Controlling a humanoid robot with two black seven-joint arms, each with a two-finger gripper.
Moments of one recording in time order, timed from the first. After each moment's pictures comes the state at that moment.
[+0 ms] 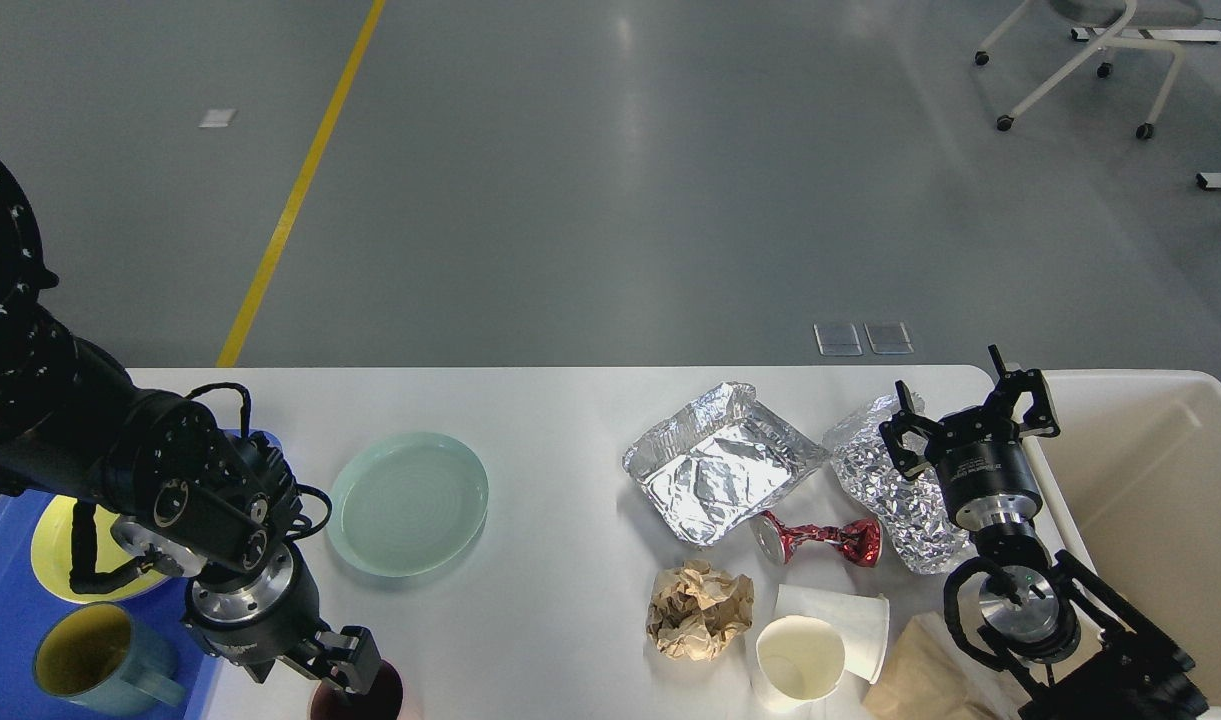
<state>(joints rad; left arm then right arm) -1.75 0.14 1.36 -1.63 0.21 -0.27 -0.01 0.26 -0.21 1.10 0.92 -0.10 0.22 0.44</state>
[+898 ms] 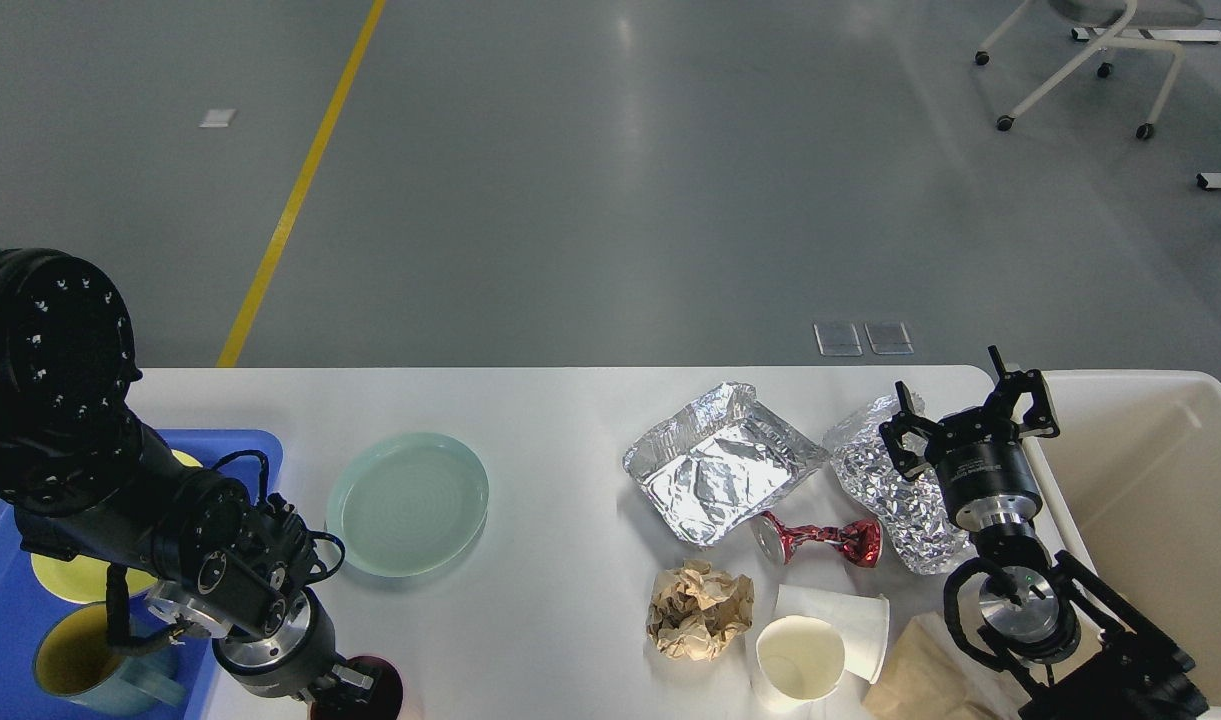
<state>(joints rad) -1.58 0.10 1.37 -1.53 0.20 -0.15 0.00 0.25 -0.21 1.10 0.92 -0.10 0.22 0.43</state>
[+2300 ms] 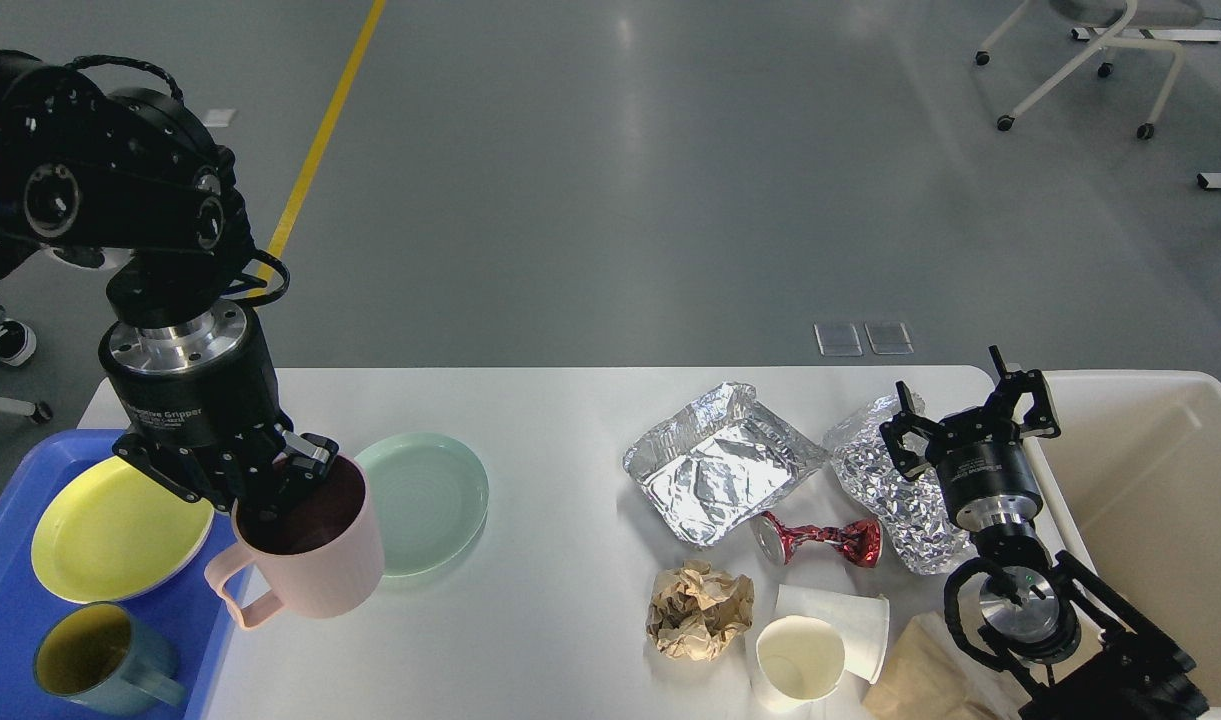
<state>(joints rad) -2.41 0.15 1.45 -1.59 0.02 -0.96 -0.05 0.25 -0.21 1.10 0.92 -0.10 0.22 0.44</state>
